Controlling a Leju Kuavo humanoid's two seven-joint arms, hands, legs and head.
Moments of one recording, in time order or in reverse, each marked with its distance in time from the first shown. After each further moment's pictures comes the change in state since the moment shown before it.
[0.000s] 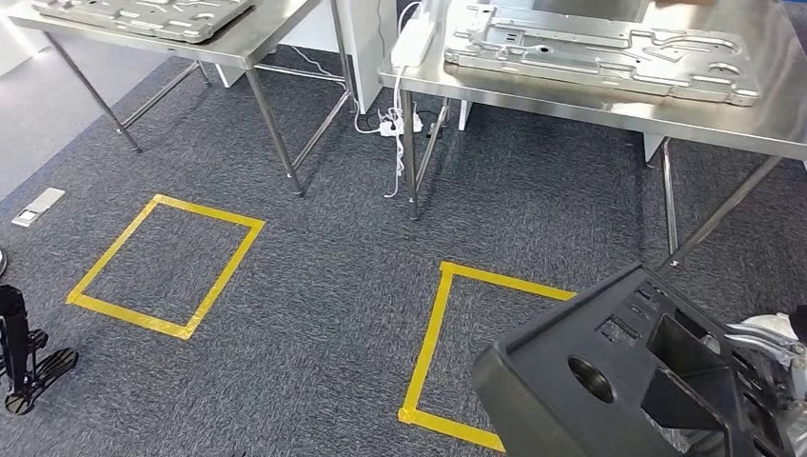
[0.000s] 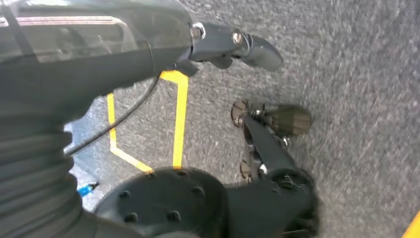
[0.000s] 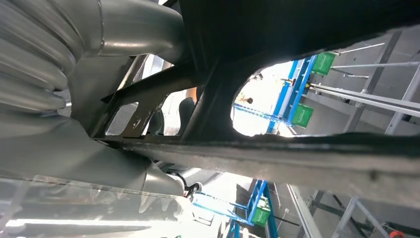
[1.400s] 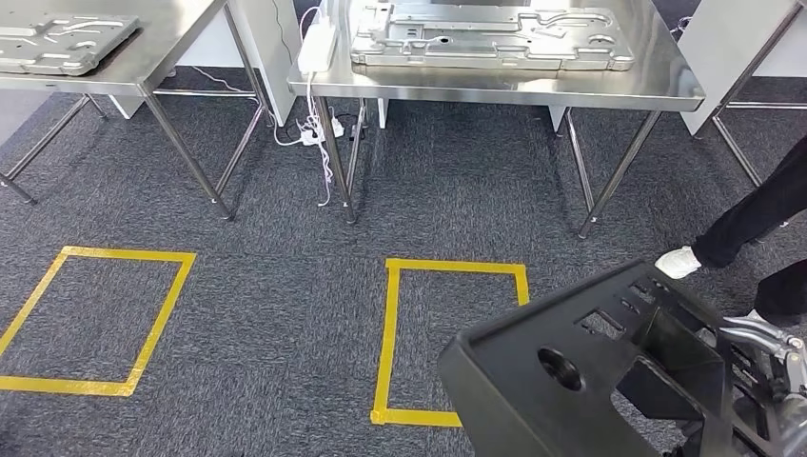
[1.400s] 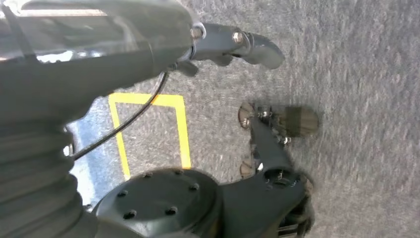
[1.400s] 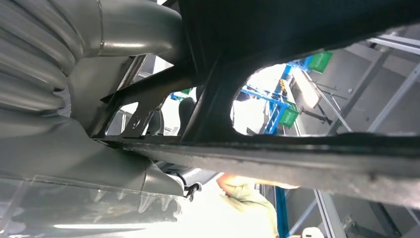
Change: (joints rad) left arm -0.002 -0.004 0.002 -0.001 -0.003 -0.002 0.001; right arm -0.015 0.005 0.003 0.000 0.053 -0.019 0.014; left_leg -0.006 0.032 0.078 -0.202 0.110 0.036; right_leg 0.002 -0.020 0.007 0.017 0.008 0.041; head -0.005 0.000
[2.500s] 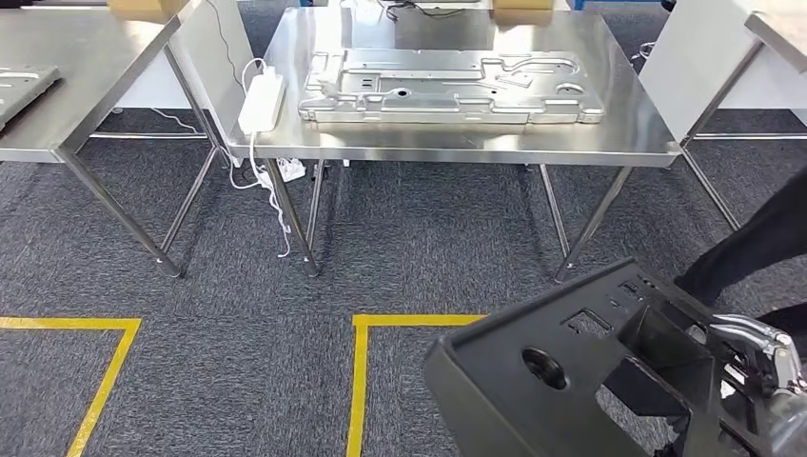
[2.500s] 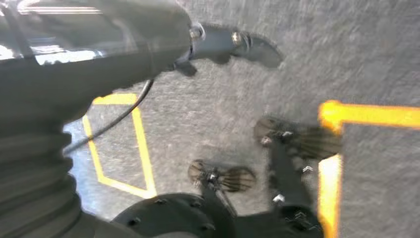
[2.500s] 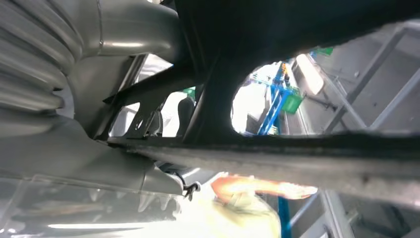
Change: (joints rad) left arm 0.005 -0.001 0.008 0.000 0.003 0.001 0.002; right arm -0.010 0.008 0.015 0.010 0.011 -0.010 0.013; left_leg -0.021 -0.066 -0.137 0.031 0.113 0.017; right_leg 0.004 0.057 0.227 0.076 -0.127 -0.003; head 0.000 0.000
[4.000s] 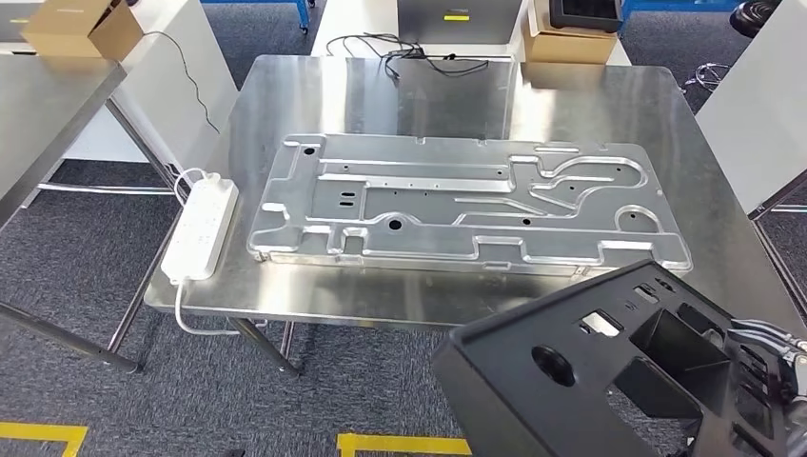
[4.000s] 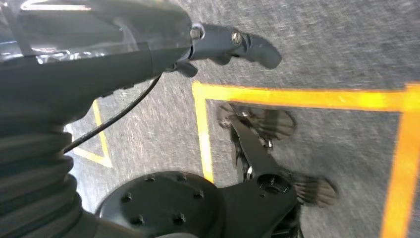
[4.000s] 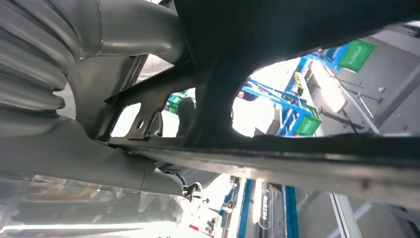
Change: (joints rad) left arm 0.003 -0.005 0.015 0.003 0.001 0.002 0.001; right arm -0.009 0.003 -0.002 0.009 0.016 -0.001 0.009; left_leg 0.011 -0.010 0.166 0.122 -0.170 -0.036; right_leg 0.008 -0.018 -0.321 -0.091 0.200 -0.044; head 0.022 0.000
